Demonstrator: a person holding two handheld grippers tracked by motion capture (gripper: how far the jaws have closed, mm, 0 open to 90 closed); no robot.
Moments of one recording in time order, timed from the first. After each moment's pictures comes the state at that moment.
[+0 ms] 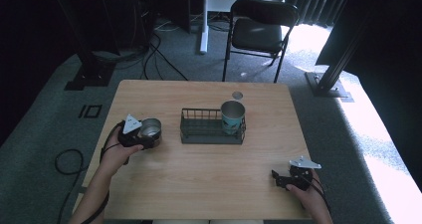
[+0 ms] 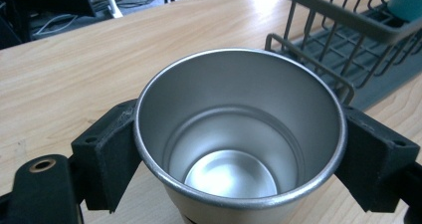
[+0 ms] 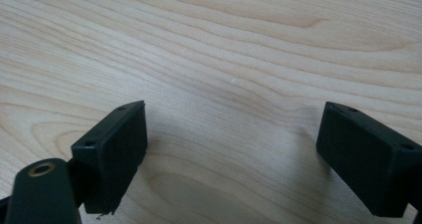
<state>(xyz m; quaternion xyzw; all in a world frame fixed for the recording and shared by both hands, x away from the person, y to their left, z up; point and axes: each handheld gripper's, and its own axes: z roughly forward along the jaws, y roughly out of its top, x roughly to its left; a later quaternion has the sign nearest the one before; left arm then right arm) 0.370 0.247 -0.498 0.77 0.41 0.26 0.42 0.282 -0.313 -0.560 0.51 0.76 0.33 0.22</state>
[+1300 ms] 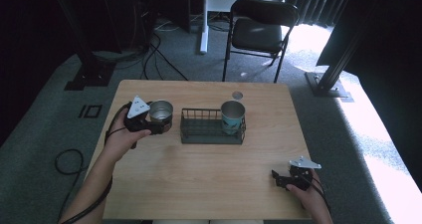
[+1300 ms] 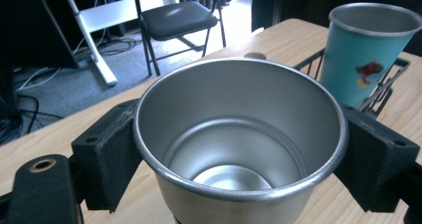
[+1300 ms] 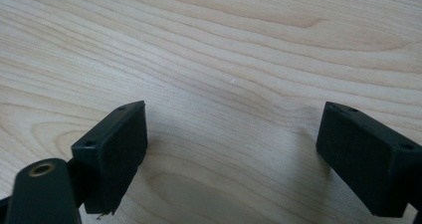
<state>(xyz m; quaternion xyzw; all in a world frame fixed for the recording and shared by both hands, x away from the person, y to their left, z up) 0.376 0.206 -0.416 0.76 0.35 0.27 0.47 0.282 -0.314 -0.560 0.51 0.76 0.33 0.22</state>
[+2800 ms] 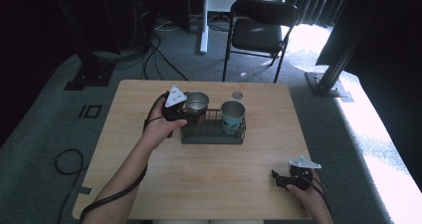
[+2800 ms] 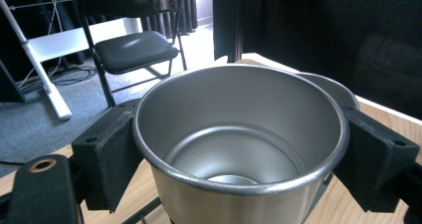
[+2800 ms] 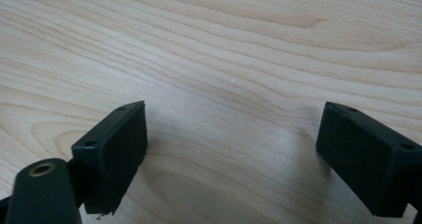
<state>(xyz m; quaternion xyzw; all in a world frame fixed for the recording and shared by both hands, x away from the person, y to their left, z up) 0.406 0.110 -0.408 0.76 0.31 0.24 0.53 0.282 -0.314 -0.560 0.51 0.76 0.33 0.22</state>
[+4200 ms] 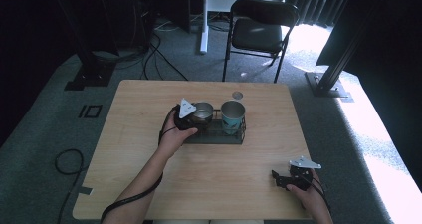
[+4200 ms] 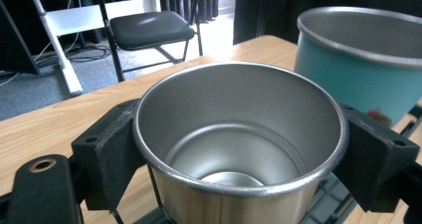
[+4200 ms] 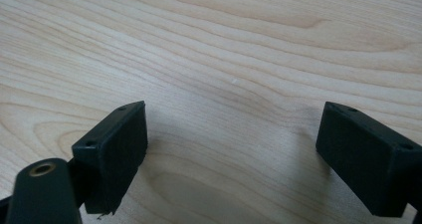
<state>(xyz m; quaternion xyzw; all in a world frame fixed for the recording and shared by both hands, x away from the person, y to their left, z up) 0.419 0.086 -0.479 0.74 0.36 0.25 0.51 0.282 -0.314 -0.560 0.51 0.76 0.33 0.22</state>
